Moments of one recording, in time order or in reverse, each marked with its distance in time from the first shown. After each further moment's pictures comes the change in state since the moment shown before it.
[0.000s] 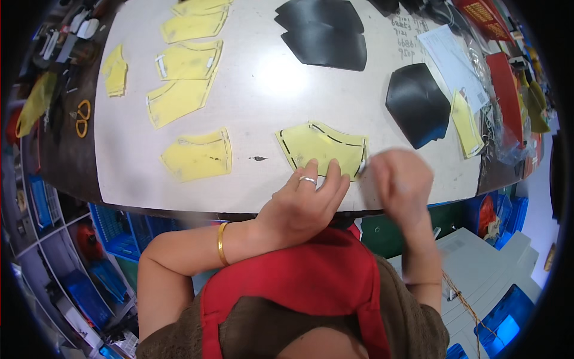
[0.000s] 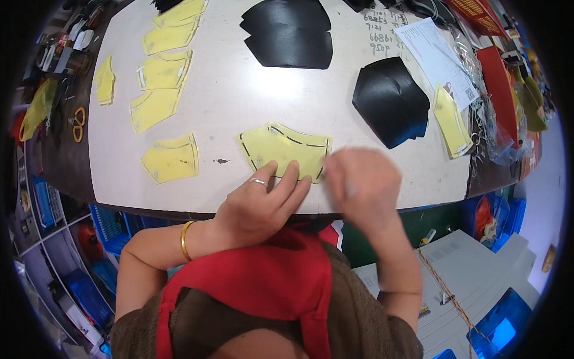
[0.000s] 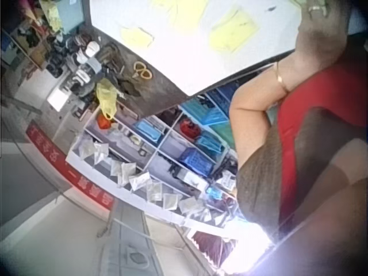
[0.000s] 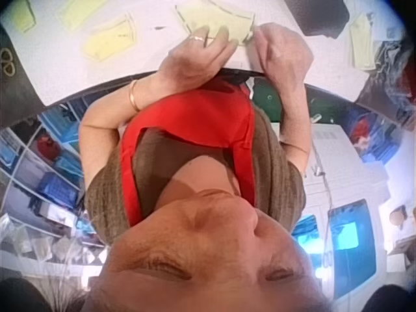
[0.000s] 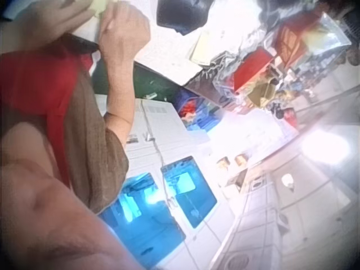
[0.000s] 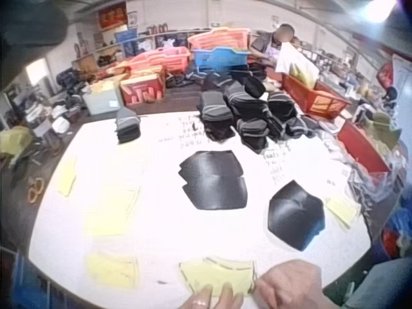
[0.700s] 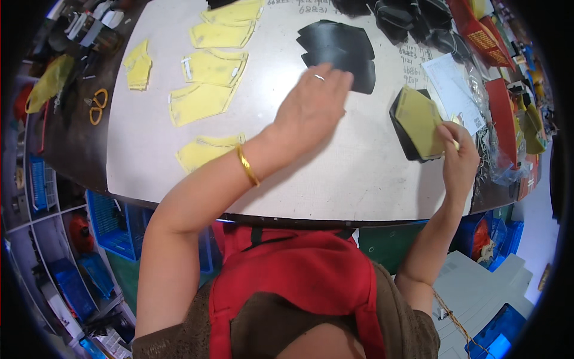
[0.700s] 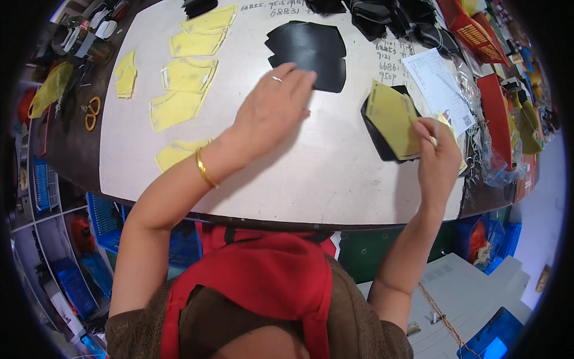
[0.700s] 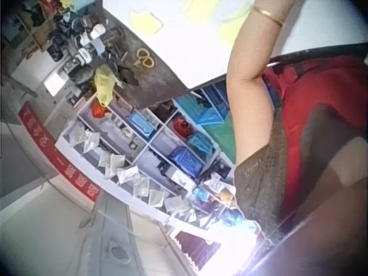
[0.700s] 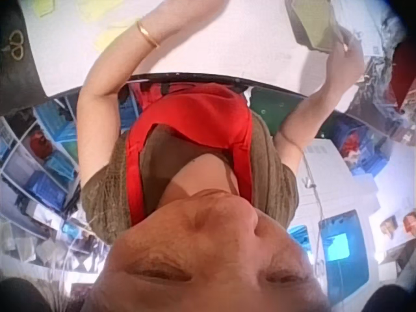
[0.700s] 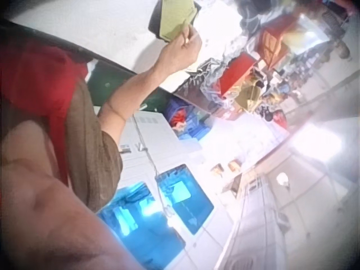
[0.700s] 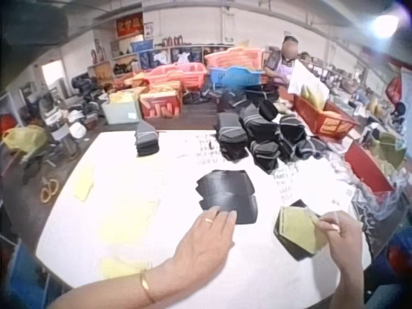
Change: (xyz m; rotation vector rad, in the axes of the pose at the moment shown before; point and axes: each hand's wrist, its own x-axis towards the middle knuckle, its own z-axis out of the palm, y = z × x) left_hand 0.076 -0.094 0.025 0.011 0.296 0.007; right_hand 0.027 0.074 -0.044 0.139 0.168 0.654
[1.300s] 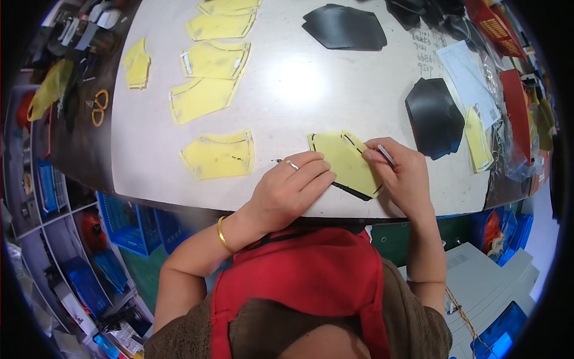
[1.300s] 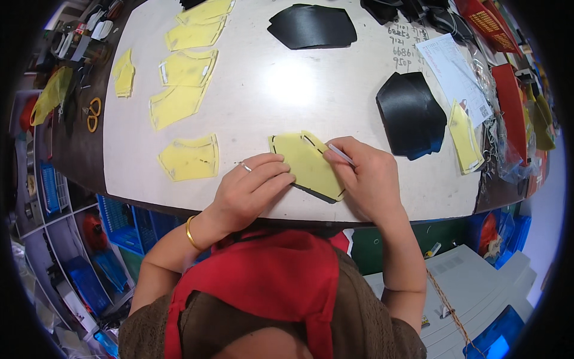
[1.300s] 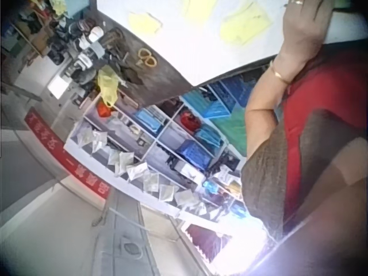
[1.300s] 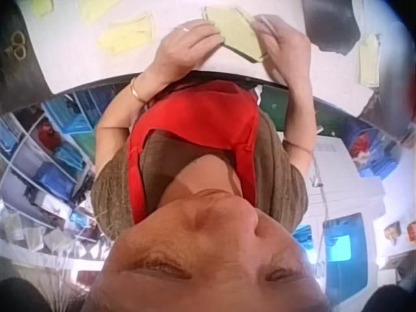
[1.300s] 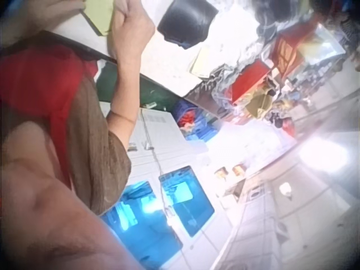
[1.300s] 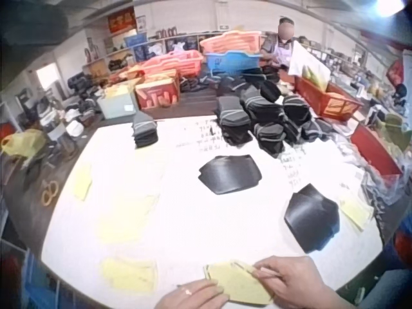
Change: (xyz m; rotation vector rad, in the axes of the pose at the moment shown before) left_hand -0.090 0.053 -0.046 -0.392 -0.043 -0.190; right_hand -0.056 -0.046 0.066 0.145 -0.530 -0.170
